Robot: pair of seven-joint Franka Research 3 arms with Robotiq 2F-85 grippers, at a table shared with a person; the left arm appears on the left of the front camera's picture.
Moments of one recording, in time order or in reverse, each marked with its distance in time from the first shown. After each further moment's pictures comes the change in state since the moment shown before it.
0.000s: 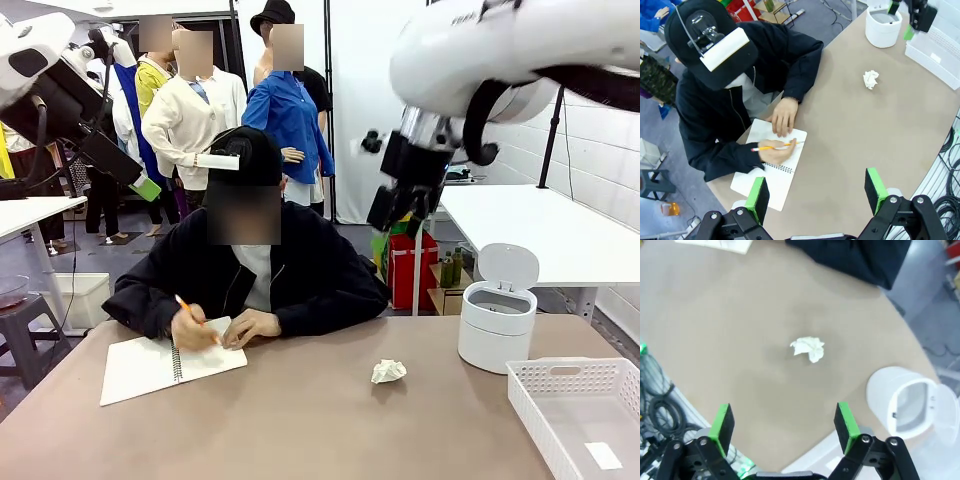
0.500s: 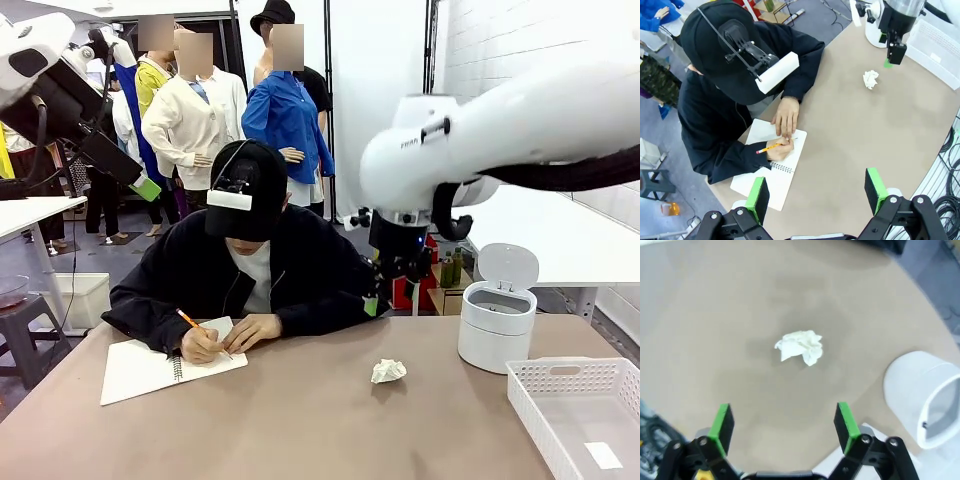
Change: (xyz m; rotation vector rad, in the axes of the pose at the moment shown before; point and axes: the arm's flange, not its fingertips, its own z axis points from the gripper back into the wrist) left arm 0.000 0.000 0.000 0.000 0.000 0.000; right arm 0.001 -0.016 -0.111 -0.069 0.107 -0.165
